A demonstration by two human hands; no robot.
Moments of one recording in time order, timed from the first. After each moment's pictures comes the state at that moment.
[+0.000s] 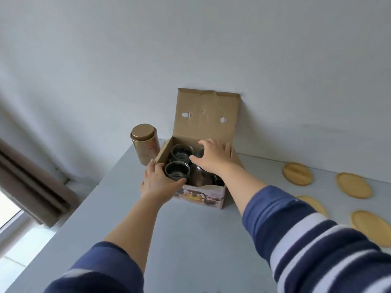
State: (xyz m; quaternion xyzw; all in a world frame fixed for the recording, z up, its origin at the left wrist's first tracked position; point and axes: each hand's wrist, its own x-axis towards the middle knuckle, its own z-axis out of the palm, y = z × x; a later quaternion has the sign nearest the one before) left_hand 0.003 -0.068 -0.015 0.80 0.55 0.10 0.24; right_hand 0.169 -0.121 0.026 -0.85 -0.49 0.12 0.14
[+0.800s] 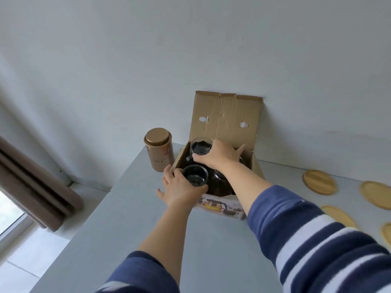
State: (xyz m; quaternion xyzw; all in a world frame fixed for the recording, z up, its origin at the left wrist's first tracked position) left_hand 0.022 -0.067 -0.012 0.75 0.59 0.10 0.27; right_hand 0.152 -0.076 0.033 -0.91 -0.39 0.10 0.14
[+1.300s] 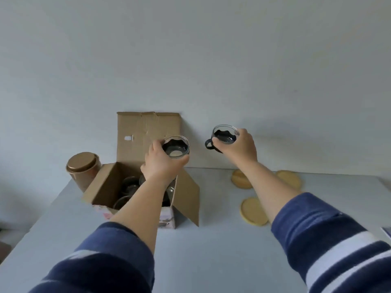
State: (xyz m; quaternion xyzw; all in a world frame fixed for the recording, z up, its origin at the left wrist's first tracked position) left_hand 0.159 -0.130 0.065 0.80 0.43 0.24 0.33; right_hand 0.305 -0.262 0.081 -0.87 -0.19 0.02 0.45
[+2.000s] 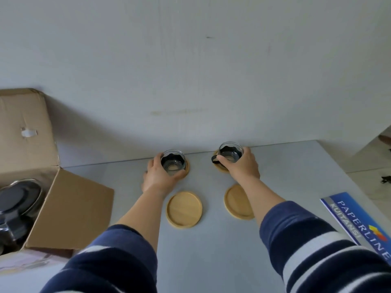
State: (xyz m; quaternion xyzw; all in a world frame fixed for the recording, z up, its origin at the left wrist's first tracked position) left_hand 0.342 -0.243 -0.086 0.84 0.37 0.05 0.39; right_hand 0.464 -0.430 -0.075 -0.93 0.02 0.08 0.35
